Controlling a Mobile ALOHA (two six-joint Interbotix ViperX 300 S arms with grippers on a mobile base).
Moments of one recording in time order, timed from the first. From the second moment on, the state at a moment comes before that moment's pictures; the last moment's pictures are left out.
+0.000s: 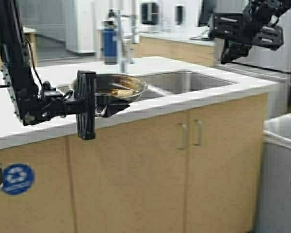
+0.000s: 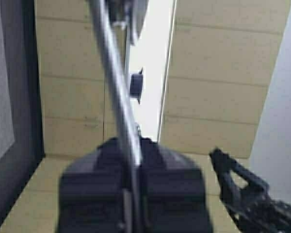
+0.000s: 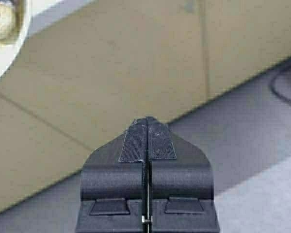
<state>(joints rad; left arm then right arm) -0.30 0.68 0.73 0.68 -1.46 -1.70 0.35 -0.13 0.83 0.60 -0.05 -0.34</state>
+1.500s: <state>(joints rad) -0.29 0.35 0.71 0.72 -1.06 -1.79 0.35 -0.09 0.80 0.60 -0.07 -0.33</state>
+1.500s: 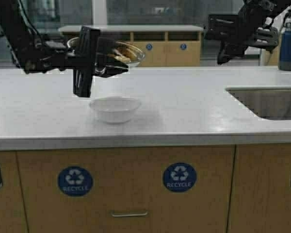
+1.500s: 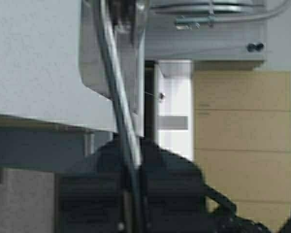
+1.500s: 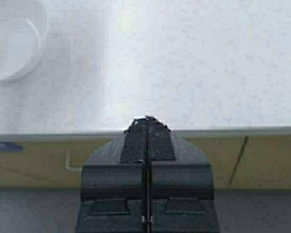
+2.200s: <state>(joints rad) -0.30 0.23 0.70 0.76 -0.50 -1.68 0.35 -0.08 0.81 0.60 -0.09 -0.33</state>
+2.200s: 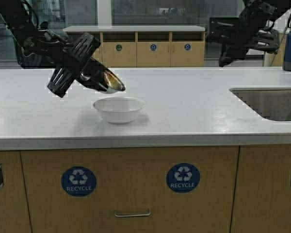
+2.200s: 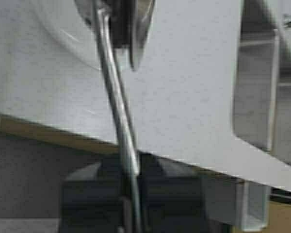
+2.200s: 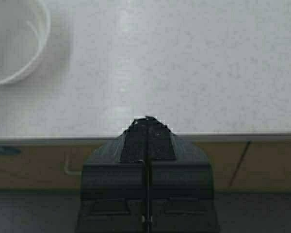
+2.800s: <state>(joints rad) -0.29 0.22 0.64 0.75 -0.31 -1.47 0.35 -0.04 0.81 0.60 -0.11 -0.33</state>
